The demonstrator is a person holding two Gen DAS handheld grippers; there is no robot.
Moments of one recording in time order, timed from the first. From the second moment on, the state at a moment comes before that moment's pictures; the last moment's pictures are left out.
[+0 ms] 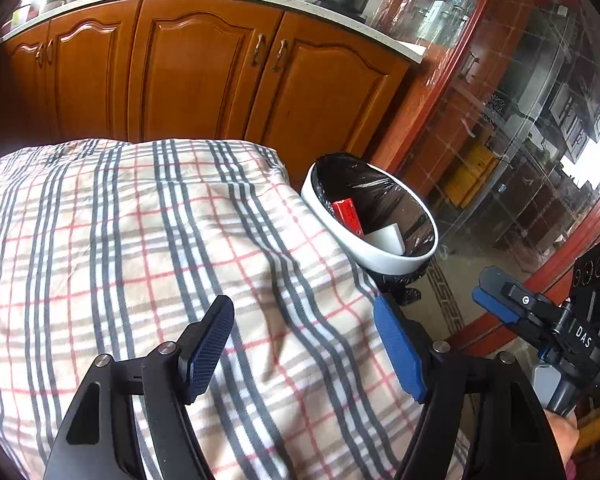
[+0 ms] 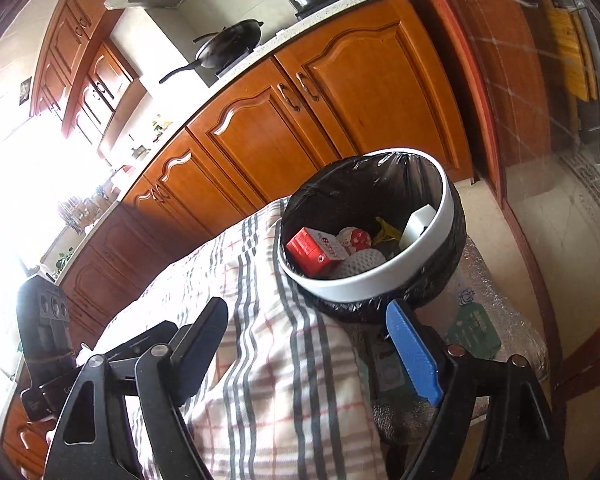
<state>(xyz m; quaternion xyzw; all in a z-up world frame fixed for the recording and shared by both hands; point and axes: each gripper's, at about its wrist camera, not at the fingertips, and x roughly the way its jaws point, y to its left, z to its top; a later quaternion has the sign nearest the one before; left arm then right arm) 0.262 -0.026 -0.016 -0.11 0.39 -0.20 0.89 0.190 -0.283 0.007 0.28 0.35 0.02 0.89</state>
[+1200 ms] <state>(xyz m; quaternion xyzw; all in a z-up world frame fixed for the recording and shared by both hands) 0.083 0.004 -0.021 -0.05 0.18 -0.07 0.98 0.075 -0.185 0.020 0.10 0.16 -0.07 0.98</state>
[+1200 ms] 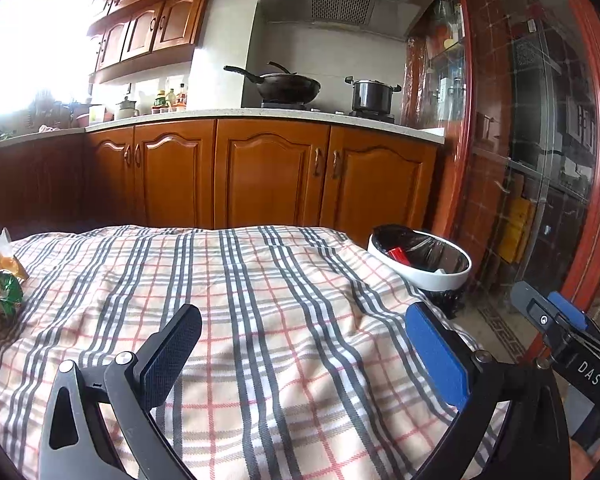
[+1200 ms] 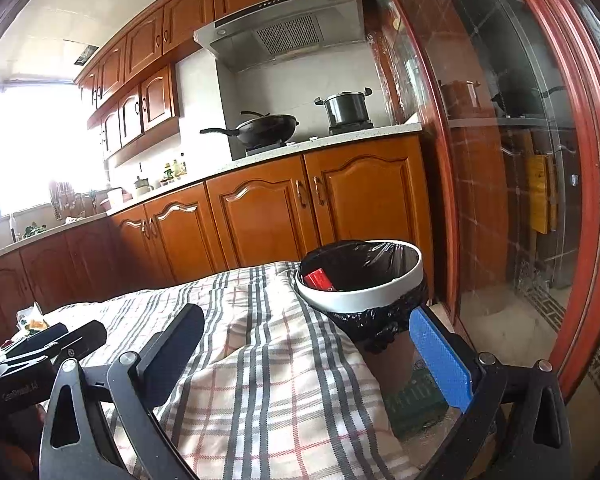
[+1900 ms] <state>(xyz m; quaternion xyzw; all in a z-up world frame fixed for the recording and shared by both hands) 0.096 0.010 -0.029 -0.03 0.18 -0.04 0.98 0.079 -0.177 0.012 0.09 0.18 -0.06 0.98</state>
